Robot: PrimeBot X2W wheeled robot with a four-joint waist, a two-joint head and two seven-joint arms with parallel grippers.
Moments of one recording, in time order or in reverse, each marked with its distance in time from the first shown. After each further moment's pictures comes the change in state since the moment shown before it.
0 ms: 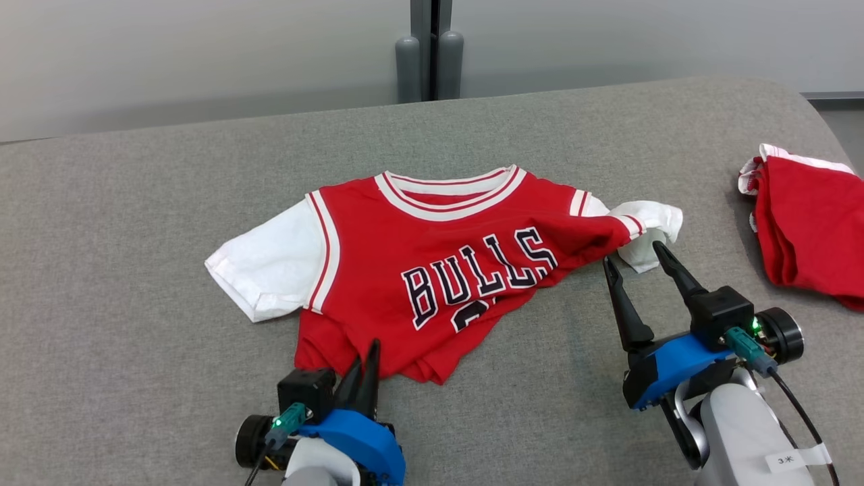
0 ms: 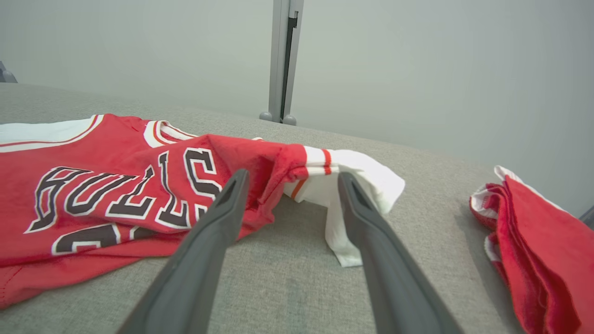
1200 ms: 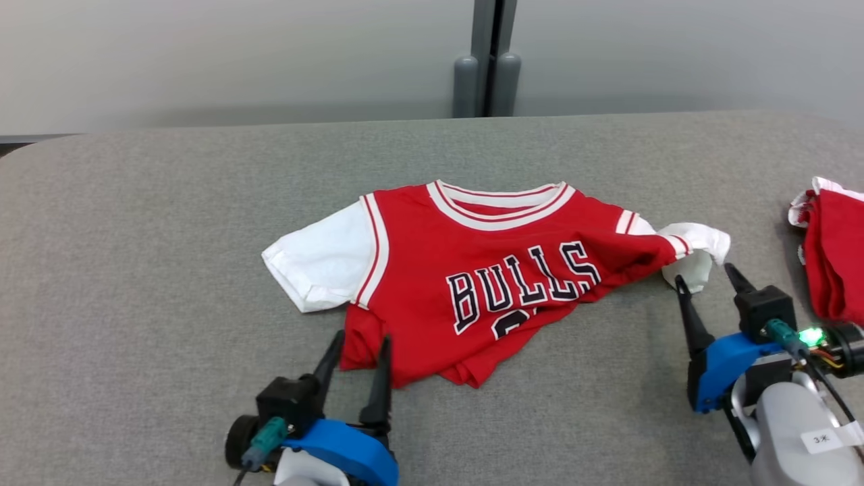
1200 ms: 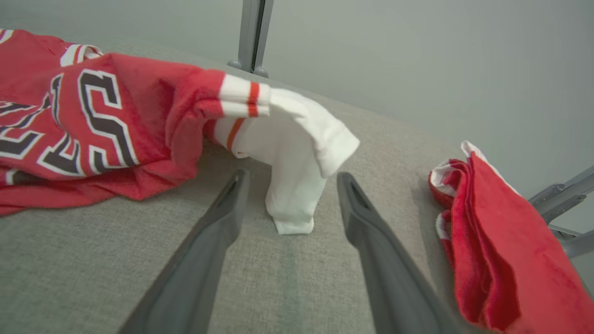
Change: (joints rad) left arm 0.079 0.001 0.123 -0.155 0.081 -0.058 0.001; right arm -0.093 -0.092 -0.149 0.289 -0.160 0.000 0.001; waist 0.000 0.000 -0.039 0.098
